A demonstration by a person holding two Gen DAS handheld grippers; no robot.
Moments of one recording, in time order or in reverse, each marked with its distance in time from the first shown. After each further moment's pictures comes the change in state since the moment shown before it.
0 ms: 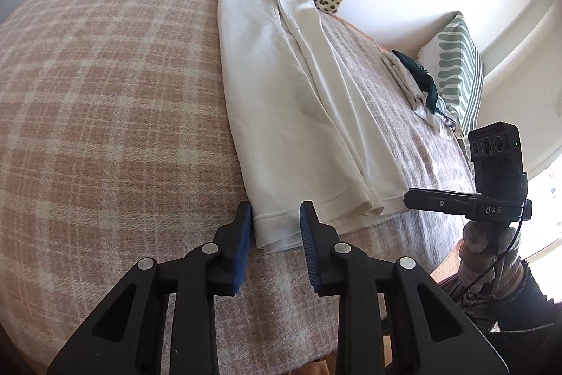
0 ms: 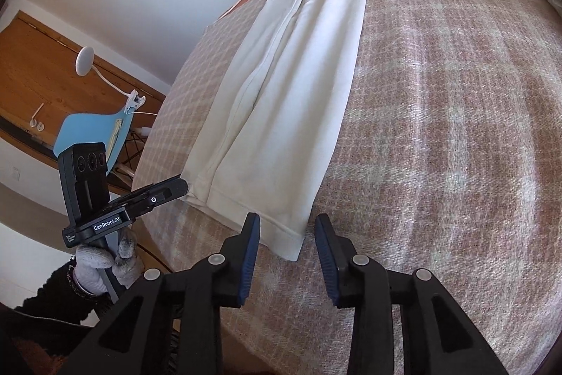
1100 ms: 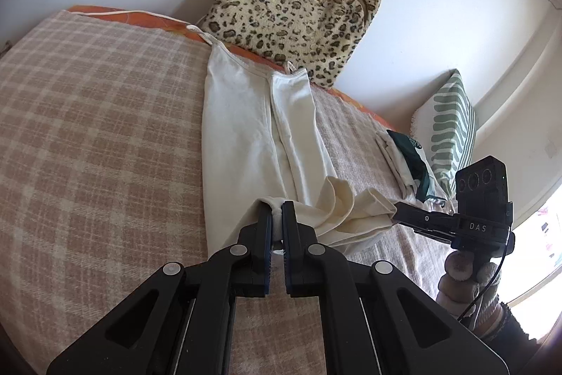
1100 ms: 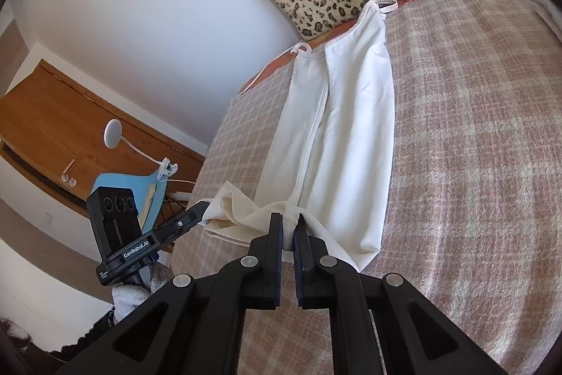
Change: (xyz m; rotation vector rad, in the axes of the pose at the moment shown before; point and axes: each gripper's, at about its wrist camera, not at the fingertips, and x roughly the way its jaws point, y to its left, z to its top) left arm -0.003 0.001 0.103 -0.049 -0.197 -0.035; right arm -0.034 -0.026 0.094 0.048 -0.197 0.125
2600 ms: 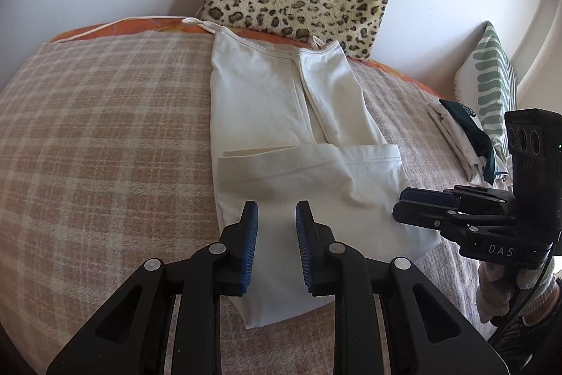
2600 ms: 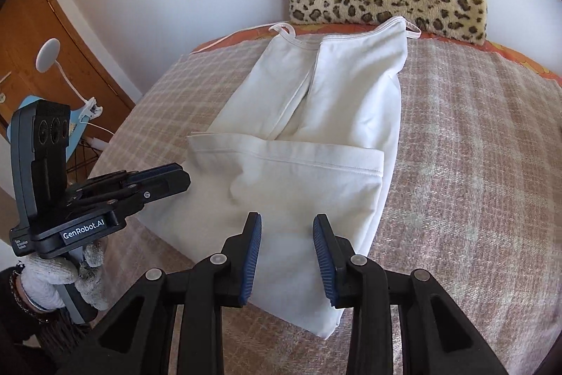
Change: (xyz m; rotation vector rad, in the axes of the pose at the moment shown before) left arm 0.071 0.006 0.023 0.167 0.081 0.196; right arm 0.084 0.023 0.032 -0.302 0.106 -0.374
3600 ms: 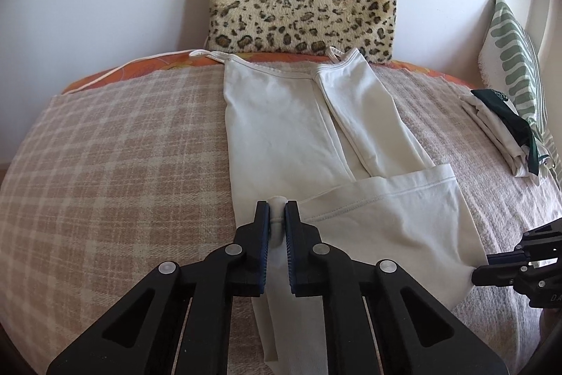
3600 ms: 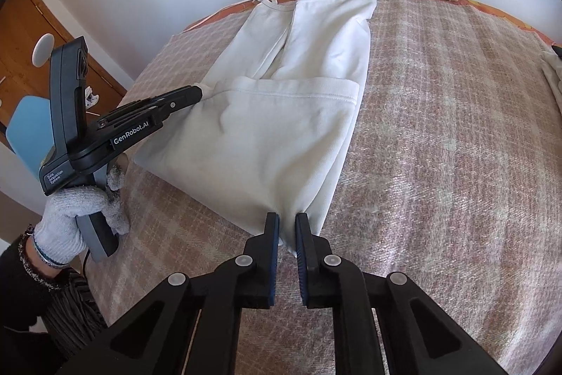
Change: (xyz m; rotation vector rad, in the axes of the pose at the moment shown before) left arm 0.021 -0.007 0.020 0.123 -0.075 0.157; right arm -0.022 -0.011 -0.043 0.050 0.087 0.019
